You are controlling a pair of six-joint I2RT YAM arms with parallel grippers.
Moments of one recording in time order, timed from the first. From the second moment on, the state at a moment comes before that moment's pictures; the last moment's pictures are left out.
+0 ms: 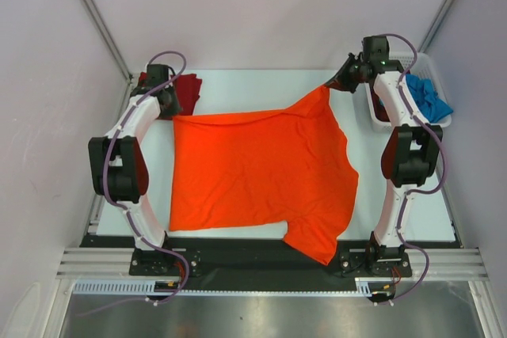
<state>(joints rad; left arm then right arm) -0.01 1.86 1.52 -0.55 -0.15 -0.26 0.04 2.06 1.95 -0.64 -0.38 0.66</state>
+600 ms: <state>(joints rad) 0.01 1.86 1.52 -0.75 -0.17 -0.27 -0.05 1.85 1.71 -0.98 -0.47 0.70</state>
